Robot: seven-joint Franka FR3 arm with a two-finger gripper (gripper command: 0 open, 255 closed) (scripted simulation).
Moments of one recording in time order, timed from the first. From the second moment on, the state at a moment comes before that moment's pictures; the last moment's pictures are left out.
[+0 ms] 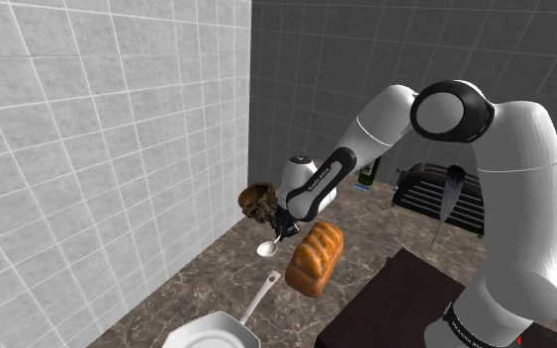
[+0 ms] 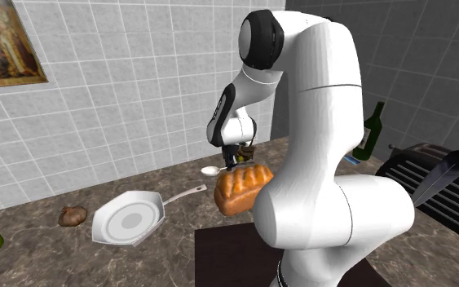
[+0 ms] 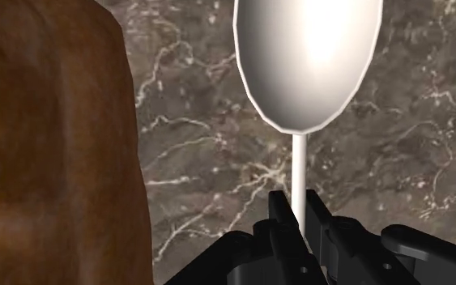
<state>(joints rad) -0.03 0.53 0.15 -2.17 -0.10 2.80 1.47</state>
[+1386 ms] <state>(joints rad) -0.07 0.29 0.21 -2.19 -0.03 2.57 1.43</state>
